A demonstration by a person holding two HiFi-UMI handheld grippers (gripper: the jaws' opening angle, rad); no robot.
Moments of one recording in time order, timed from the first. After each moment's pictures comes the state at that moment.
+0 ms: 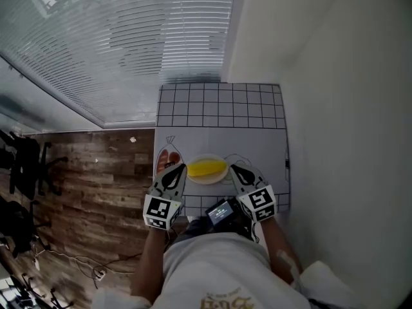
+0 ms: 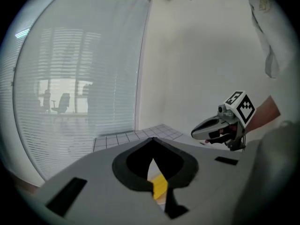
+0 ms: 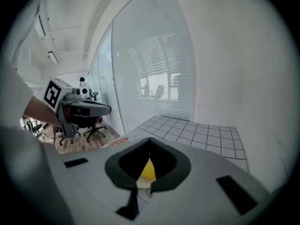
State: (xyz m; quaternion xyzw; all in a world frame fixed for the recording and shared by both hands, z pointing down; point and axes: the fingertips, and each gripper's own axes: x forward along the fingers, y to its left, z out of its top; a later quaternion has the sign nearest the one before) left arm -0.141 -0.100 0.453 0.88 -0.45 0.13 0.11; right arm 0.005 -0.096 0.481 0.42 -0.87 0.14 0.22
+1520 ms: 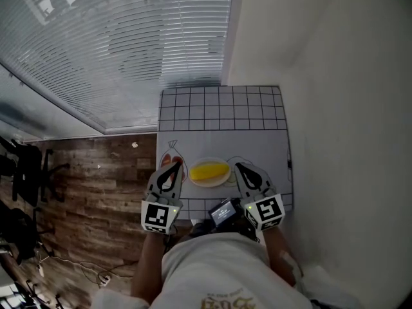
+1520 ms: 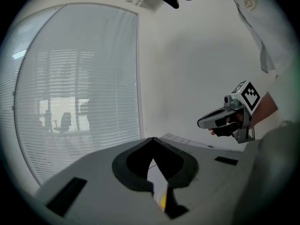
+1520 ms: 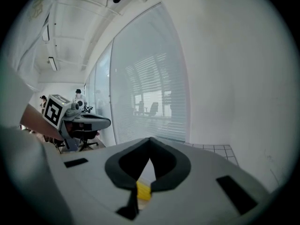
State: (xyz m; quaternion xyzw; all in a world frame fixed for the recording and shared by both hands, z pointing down) left arm -0.154 -0.112 0.401 0.88 -0.46 0.10 0.02; right arm 0.001 -0.101 0.411 0.47 -0.87 0.08 0.12
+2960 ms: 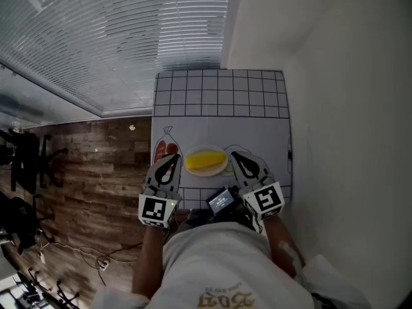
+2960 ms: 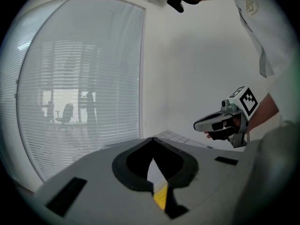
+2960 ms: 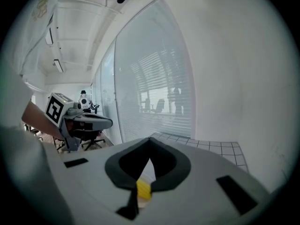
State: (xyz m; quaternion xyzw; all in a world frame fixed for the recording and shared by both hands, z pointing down) left arm -0.141 -0.112 0.422 0.88 -0.47 0.11 0.06; right arm 0.003 -0.113 0.431 0.43 -0.89 0.09 0.13
